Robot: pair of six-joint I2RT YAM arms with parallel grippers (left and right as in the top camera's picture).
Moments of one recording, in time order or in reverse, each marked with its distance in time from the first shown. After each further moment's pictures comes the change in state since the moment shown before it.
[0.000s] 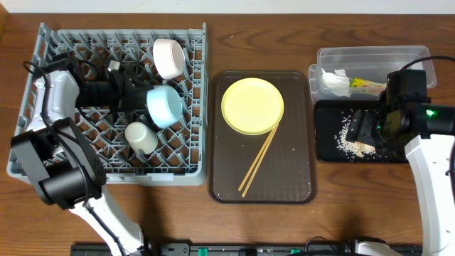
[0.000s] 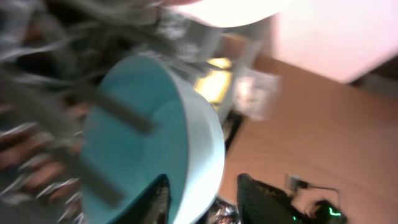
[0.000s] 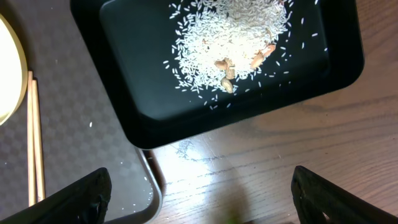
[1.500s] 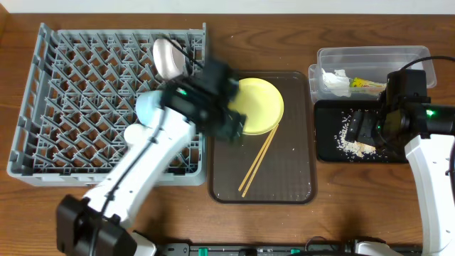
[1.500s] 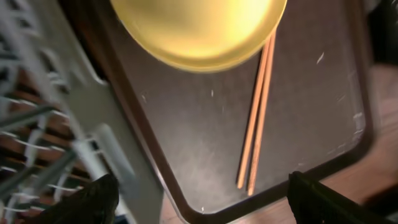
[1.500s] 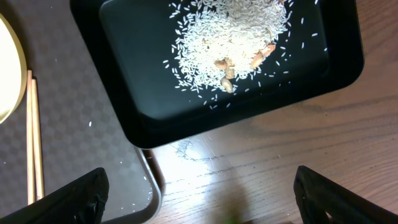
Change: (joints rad) left arm -0.936 -0.455 -0.190 0.109 -0.909 -0.027; right arm 0.000 0.000 0.000 -0.001 0.000 -0.003
